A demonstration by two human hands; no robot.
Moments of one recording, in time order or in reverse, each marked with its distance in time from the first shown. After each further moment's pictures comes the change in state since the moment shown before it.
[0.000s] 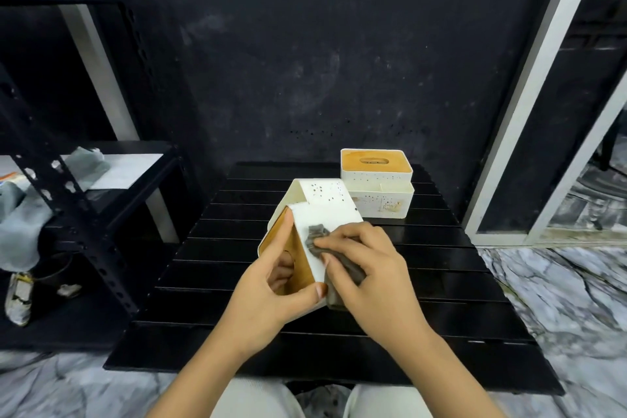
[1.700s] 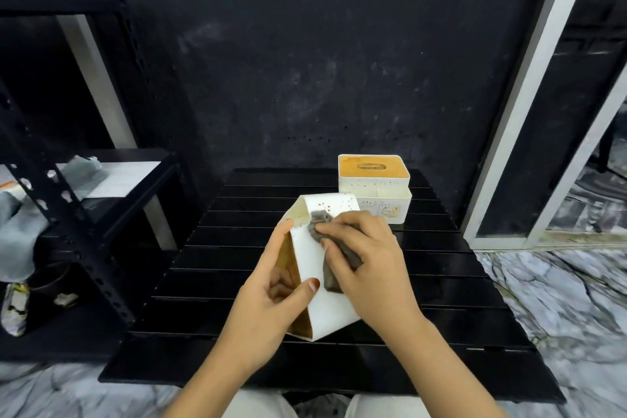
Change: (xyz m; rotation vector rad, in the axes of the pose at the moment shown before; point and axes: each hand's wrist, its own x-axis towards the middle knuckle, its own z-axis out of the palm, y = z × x) left_hand -0.003 0.006 0.007 -0.118 0.027 -0.044; right_hand 0.019 0.013 0.005 -0.131 0.103 -0.098
